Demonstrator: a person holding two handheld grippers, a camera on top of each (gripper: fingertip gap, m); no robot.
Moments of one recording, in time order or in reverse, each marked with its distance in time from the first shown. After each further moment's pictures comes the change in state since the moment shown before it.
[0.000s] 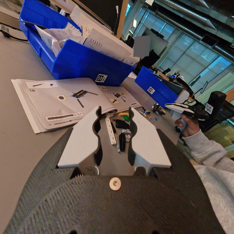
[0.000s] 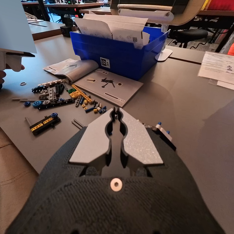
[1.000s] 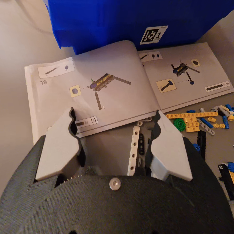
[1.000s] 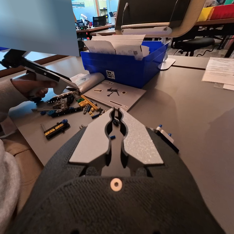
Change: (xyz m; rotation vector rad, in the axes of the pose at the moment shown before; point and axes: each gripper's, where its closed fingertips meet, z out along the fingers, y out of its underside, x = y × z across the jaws) left arm -0.063 0.044 0.072 -0.435 -0.581 0.149; right arm 0.000 -0.012 -0.012 0.102 -0.067 0.072
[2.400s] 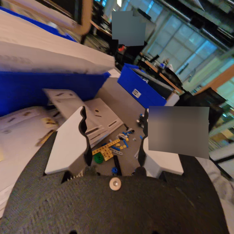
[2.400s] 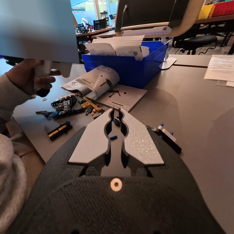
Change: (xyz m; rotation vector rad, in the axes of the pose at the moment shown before) left arm 0.120 -0.085 -0.061 0.347 0.683 -0.086; right arm -0.001 -0.001 -0.002 0.012 -0.009 0.035
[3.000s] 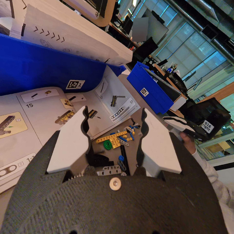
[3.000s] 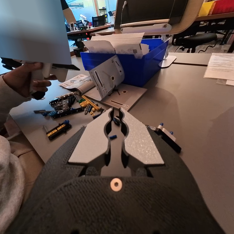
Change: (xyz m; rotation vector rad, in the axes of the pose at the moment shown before) left arm -0.030 0.016 -0.019 -0.009 -0.064 -0.103; right arm 0.001 0.002 0.002 -0.017 0.008 -0.004
